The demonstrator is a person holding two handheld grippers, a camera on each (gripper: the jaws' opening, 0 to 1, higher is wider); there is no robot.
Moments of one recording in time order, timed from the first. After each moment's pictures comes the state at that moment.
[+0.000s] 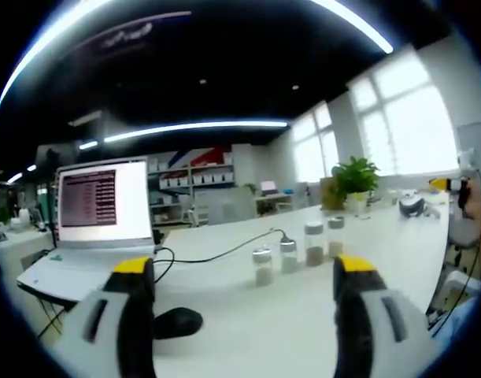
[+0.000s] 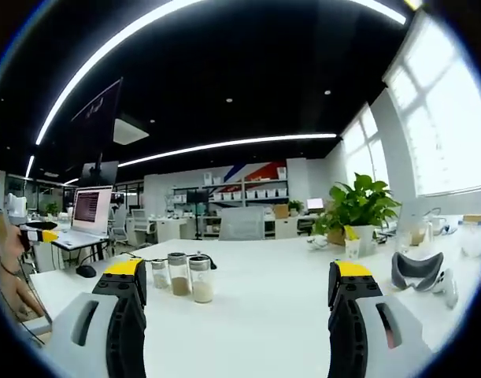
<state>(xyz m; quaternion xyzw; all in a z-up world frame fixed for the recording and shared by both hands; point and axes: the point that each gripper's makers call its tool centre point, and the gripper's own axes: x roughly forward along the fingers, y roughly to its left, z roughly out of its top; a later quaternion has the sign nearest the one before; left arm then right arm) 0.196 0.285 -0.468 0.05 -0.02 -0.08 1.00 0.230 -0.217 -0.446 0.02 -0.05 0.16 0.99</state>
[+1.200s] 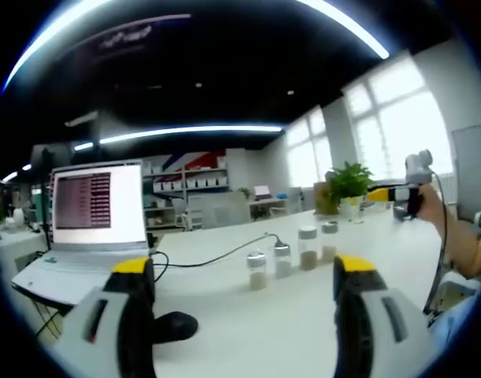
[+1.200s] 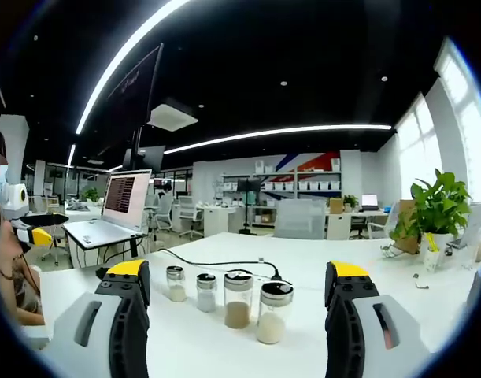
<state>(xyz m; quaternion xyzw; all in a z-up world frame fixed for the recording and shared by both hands) 0.196 0.281 -0.464 0.05 -0.03 -0.10 0.99 0.345 -0.034 -0.451 0.00 -0.03 0.30 0.95</state>
